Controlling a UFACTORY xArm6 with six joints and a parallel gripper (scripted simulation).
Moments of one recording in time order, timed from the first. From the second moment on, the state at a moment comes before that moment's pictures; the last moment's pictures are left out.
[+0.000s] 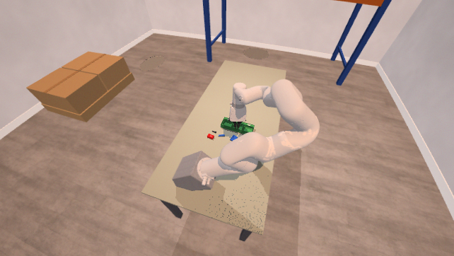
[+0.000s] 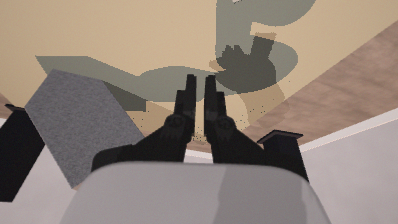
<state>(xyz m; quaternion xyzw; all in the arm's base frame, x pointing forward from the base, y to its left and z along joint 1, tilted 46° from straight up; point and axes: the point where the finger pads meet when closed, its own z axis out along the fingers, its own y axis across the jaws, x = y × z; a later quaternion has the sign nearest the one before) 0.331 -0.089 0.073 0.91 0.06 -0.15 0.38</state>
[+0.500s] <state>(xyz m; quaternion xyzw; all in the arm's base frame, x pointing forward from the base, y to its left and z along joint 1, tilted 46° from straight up) 0.363 -0.052 0.047 0.92 -0.02 -0.06 0.39</state>
